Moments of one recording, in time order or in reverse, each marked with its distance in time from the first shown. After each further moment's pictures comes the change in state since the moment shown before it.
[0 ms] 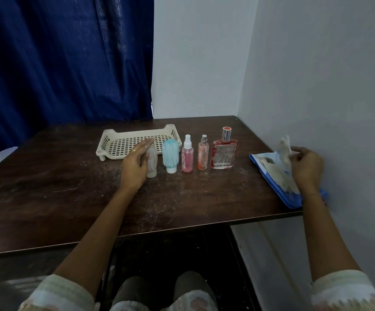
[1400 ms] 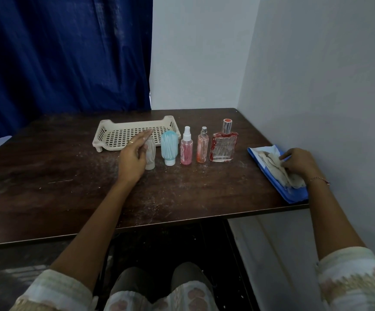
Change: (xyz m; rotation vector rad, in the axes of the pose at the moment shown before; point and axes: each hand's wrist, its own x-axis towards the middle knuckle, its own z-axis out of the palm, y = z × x) left_hand -0.001 0.000 0.000 -0.017 0.006 0.010; right_hand 0.020 0.004 0.003 -0.322 -0.490 0.044
